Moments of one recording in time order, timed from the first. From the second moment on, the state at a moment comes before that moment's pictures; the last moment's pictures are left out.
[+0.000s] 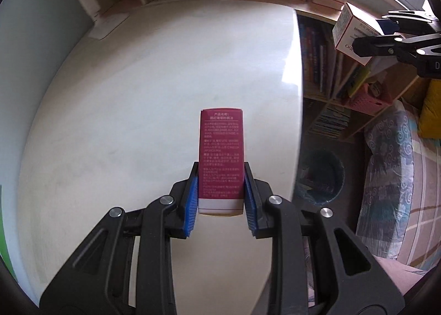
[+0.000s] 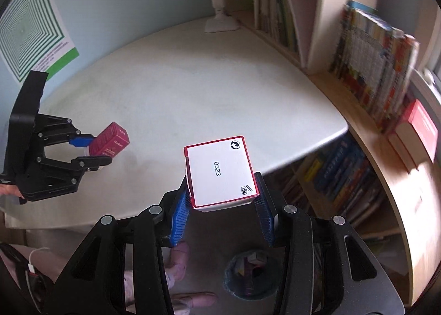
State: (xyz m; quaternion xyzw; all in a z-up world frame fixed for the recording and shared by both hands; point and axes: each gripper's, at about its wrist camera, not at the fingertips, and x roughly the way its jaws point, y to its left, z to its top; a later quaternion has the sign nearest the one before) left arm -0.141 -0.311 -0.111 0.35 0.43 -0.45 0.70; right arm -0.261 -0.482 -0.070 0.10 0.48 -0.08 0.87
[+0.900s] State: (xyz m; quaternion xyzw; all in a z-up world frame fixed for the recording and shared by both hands) left arm -0.382 -0.451 -0.265 0.46 0.48 -0.55 0.50; right arm -0.523 -0.541 -0.256 0.36 0.49 -0.19 0.77
